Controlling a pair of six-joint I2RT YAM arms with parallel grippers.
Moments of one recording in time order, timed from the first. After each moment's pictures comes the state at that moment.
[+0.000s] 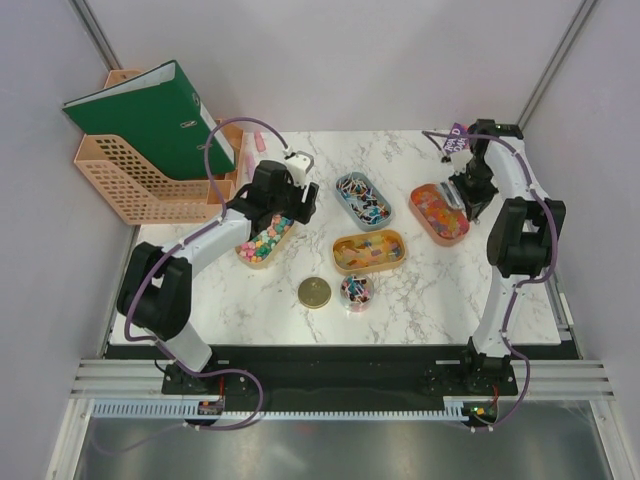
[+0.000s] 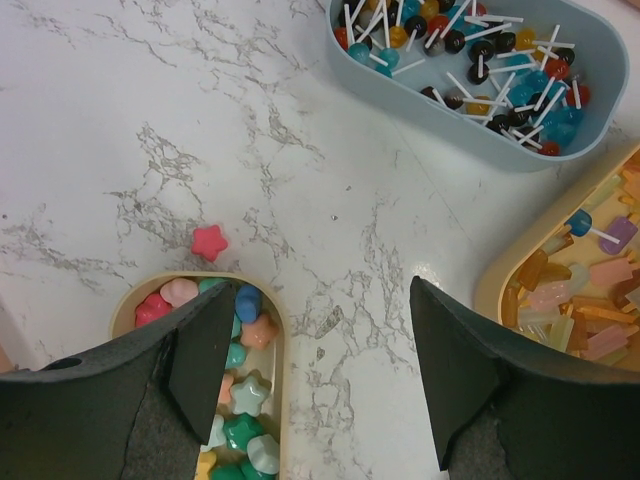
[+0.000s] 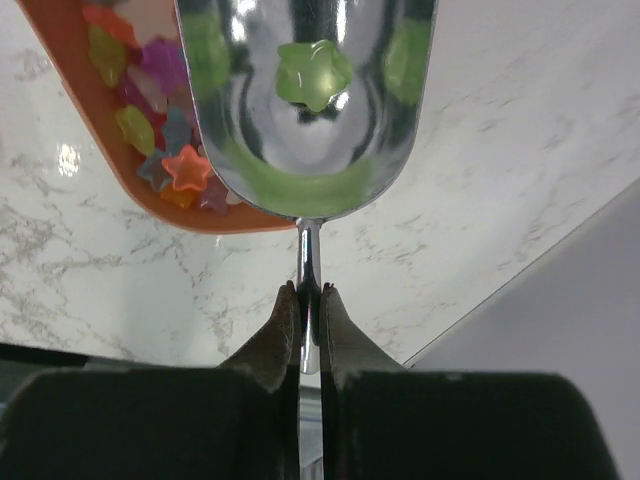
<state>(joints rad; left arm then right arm) -0.47 1.65 1.14 -0.07 0.08 0.04 -0.07 2.10 1.88 -1.35 0.03 -0.45</state>
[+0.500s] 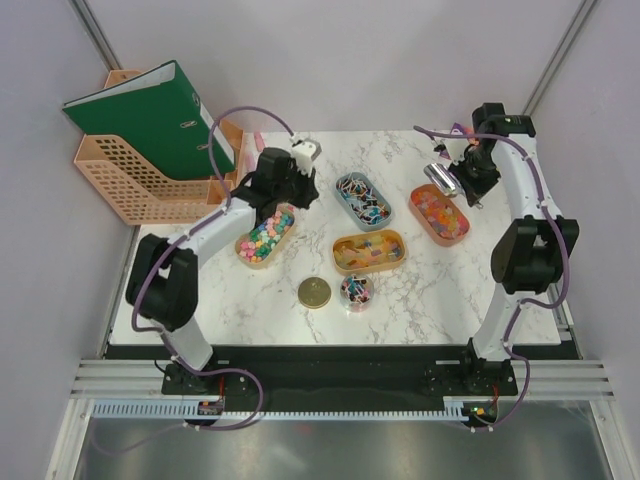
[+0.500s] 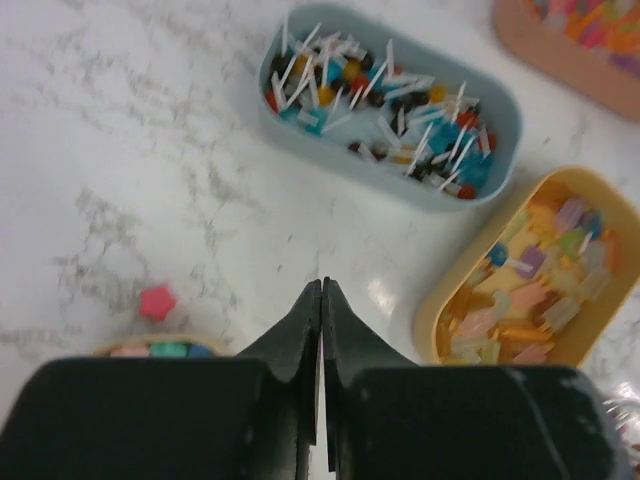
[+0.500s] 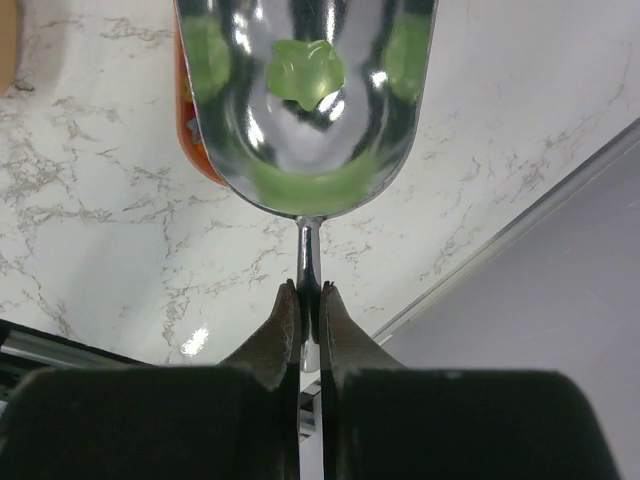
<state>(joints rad) -0.47 1.67 1.18 -0.09 0.17 0.00 -0.04 1.96 1.97 -1.35 -0.01 -0.65</state>
